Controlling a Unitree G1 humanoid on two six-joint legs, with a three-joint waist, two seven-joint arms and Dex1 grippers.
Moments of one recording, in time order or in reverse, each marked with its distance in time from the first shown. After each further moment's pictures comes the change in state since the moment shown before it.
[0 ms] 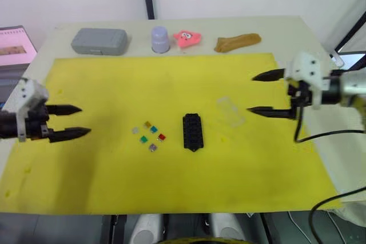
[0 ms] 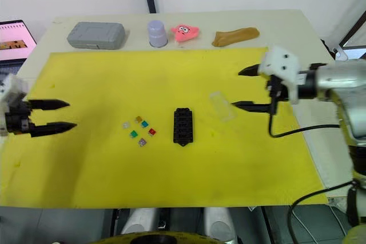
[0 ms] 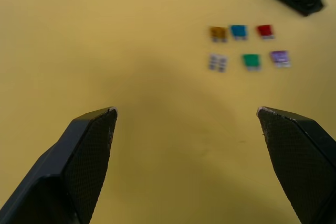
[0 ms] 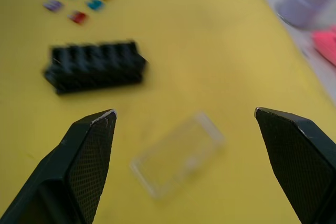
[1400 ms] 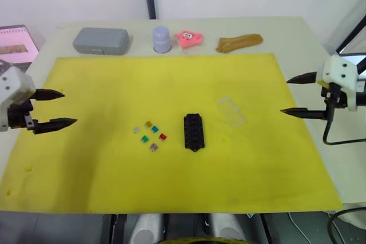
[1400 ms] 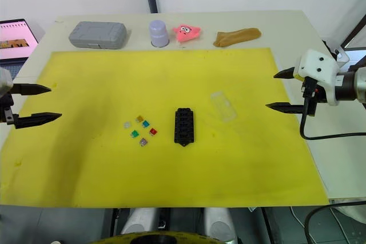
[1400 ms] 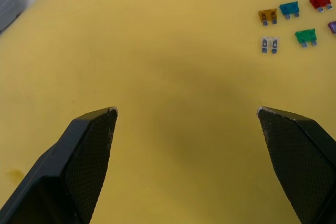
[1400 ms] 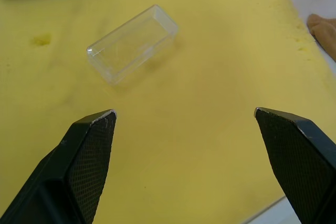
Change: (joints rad) left arm -0.005 0.118 0.120 0.001 0.134 -0.253 0.067; right arm 0.101 -0.201 -0.113 0.339 -0.121 -0.243 0.125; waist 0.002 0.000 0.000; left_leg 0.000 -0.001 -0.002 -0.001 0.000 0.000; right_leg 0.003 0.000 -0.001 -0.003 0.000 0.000
